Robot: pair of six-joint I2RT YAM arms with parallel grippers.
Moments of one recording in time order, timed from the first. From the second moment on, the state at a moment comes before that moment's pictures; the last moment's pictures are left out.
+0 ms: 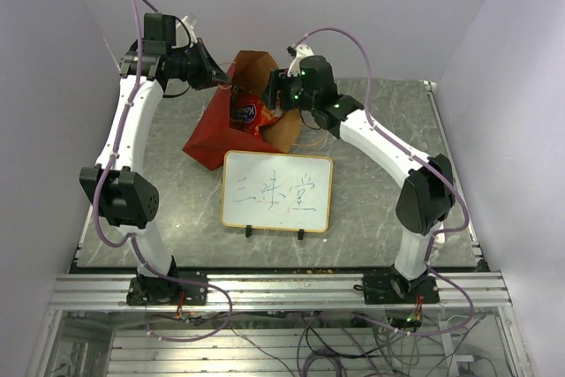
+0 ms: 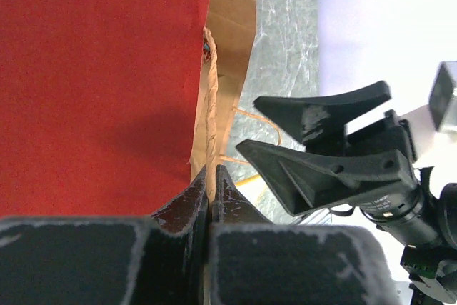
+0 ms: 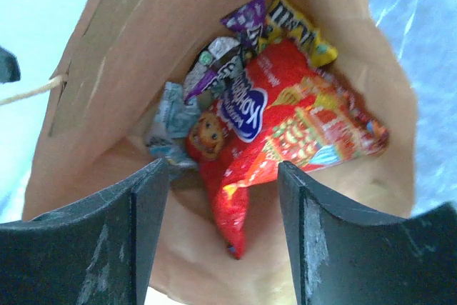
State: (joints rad) left arm -0.13 1.81 2.02 -0.87 0.55 -0.56; right arm 0.62 1.85 1.67 -0.15 -0.07 0.29
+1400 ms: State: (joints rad) left arm -0.15 1.63 1.74 -0.78 0.53 -0.67; right arm 0.63 2.14 1.85 -0.42 0.08 1.09
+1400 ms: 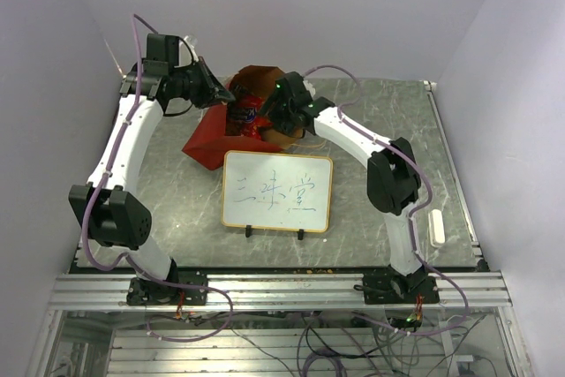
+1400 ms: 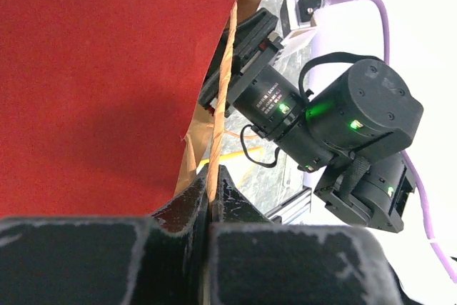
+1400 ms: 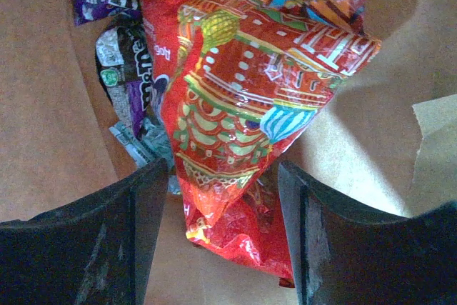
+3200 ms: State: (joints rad) left arm -0.09 1.68 1.81 -0.79 0.53 -0.70; right arm 0.65 2.17 2.21 -0.41 0.12 0.81
